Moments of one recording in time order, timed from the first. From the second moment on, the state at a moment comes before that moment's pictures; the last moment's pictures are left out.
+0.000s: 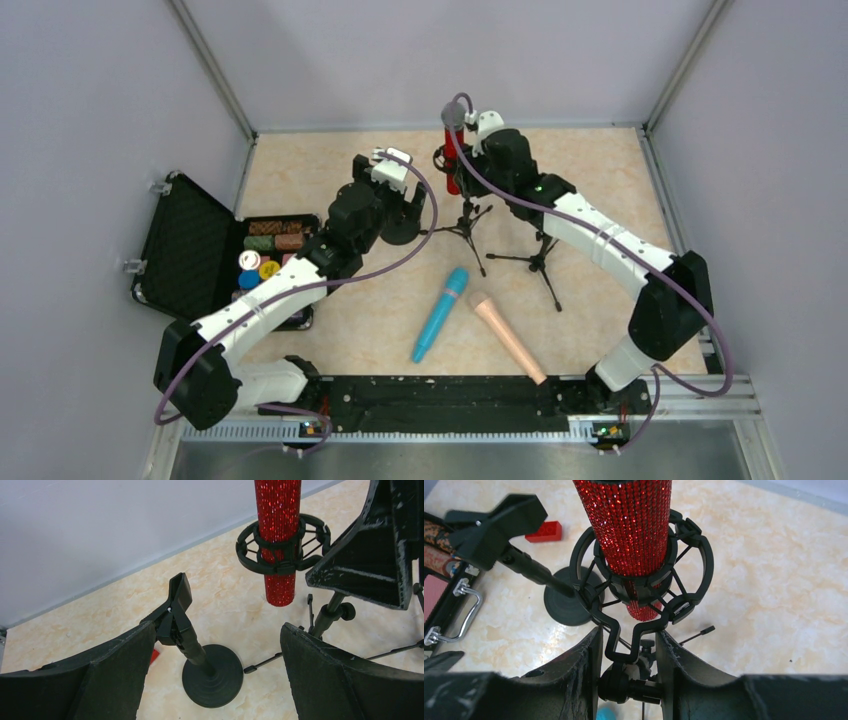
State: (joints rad) left arm -0.65 1.22 0.92 0.21 -0.25 0.13; right arm 0.63 1.59 1.38 -0.25 0.09 0.16
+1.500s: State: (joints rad) left arm -0.65 1.22 0.92 0.21 -0.25 0.13; right arm 0.58 1.59 1.73 -0.28 0.27 0.09
